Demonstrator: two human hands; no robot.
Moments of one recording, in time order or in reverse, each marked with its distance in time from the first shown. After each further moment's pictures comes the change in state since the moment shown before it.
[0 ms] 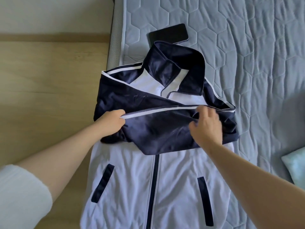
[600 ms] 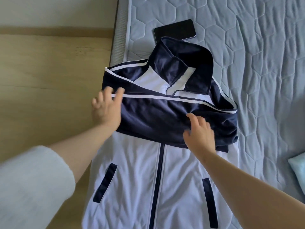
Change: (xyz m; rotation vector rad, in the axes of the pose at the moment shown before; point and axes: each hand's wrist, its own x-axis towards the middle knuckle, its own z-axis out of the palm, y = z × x) left_hand 0.014 -0.005 0.006 0.387 0.593 0.013; right_hand -0.019 -0.013 0.029 0.001 -0.133 -0.038
